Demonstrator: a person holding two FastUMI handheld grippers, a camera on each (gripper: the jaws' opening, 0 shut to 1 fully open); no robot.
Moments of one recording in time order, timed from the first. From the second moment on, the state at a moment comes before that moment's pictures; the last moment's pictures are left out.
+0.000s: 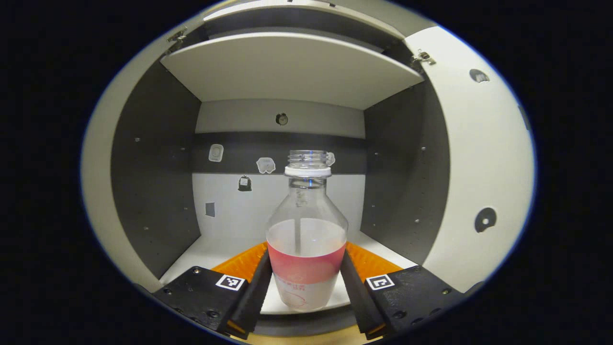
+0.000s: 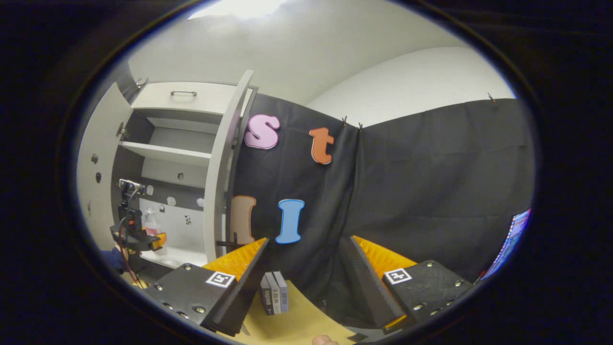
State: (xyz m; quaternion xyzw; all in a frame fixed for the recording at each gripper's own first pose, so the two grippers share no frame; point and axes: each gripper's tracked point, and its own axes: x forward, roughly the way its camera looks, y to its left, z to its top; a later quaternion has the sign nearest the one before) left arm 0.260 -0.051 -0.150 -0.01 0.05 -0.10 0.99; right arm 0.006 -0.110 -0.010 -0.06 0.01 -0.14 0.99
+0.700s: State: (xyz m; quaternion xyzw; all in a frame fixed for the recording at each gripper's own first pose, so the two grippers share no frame) left arm 0.014 -0.068 -0.290 -0.02 0.15 -0.18 0.97; right arm -0.050 -0.092 0.011 -0.03 0.00 -0.08 1.00
